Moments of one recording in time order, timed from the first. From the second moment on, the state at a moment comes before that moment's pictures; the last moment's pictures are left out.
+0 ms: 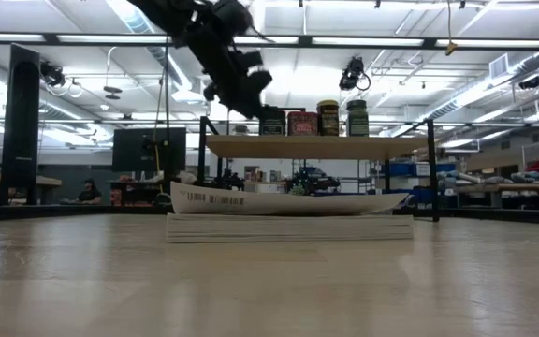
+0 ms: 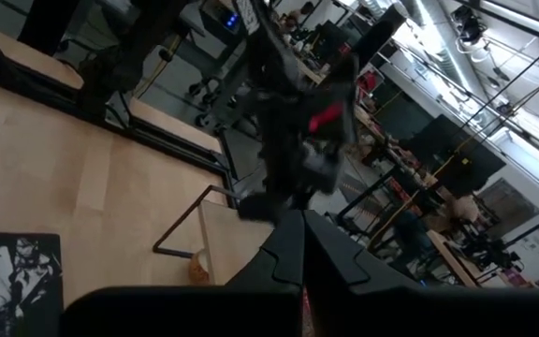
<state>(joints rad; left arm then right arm) 0.50 1.66 1.38 -0.35 -0.32 0.06 0.53 0.99 1.10 -0.28 1.02 -0.54</state>
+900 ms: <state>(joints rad) 0.45 0.42 0.73 -0.29 -0.11 0.08 0.57 0.53 0.81 -0.37 1.02 -0.26</state>
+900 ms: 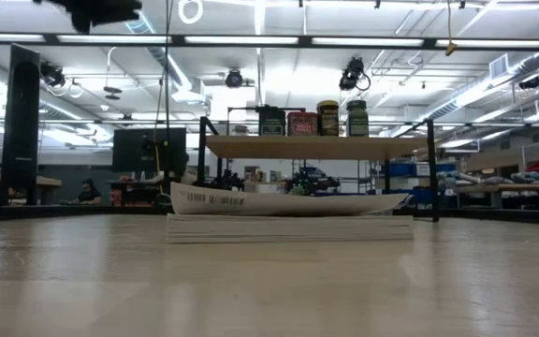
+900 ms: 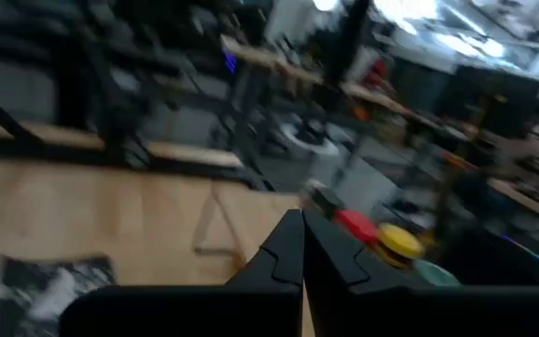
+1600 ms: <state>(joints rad) 0.29 0.75 0.21 0.50 0.03 -0.03 0.20 0.41 0.01 0.49 0.35 -0.03</state>
